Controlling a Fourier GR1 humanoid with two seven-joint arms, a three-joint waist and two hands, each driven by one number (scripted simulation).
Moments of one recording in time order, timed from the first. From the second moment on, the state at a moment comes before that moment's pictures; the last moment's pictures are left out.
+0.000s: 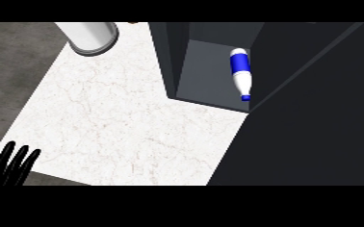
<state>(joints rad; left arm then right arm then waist) 0.41 0.93 -0.38 -1.72 0.89 -0.25 -0.88 0.25 -0.55 0.70 -2.47 -0.03 0.26 0.02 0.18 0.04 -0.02</state>
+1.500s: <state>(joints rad) 0.45 0.97 -0.29 -1.70 0.97 -0.33 -0.84 -0.48 -0.10 0.29 -1.63 -0.34 0.03 0.32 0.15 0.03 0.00</state>
